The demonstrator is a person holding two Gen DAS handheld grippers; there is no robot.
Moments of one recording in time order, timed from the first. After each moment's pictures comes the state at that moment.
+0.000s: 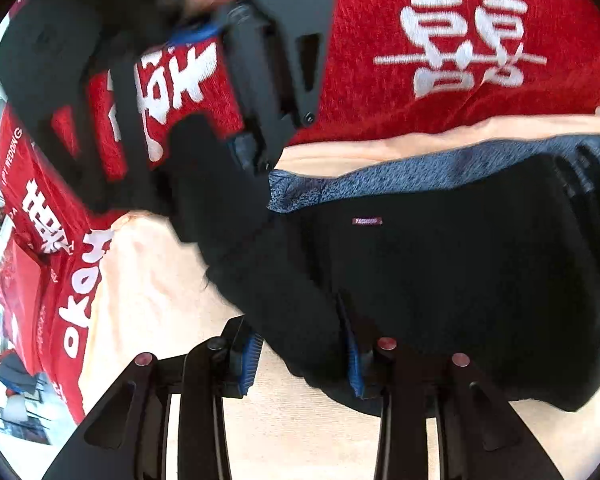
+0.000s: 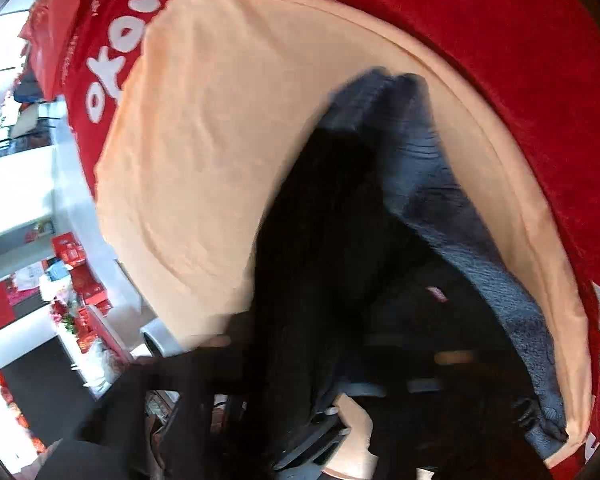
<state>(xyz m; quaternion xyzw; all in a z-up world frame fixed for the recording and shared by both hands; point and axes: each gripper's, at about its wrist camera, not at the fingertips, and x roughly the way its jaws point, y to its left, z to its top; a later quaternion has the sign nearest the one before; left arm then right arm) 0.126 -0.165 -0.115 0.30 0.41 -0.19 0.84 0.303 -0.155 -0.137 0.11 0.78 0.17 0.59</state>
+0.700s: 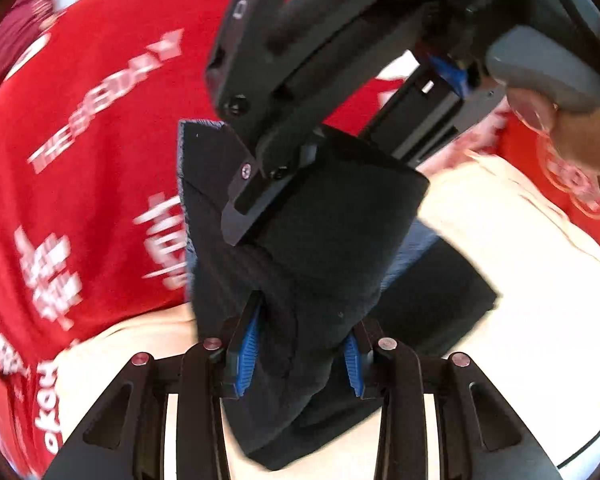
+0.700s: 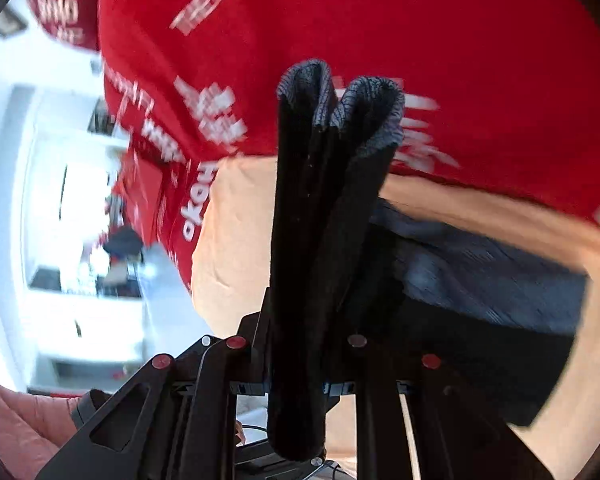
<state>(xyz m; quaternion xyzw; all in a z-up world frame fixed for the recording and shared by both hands) -0.064 -0.355 -0.001 0.32 0.32 -0.41 0.79 0.038 -0.436 0.002 0.37 0.53 0.13 0.75</state>
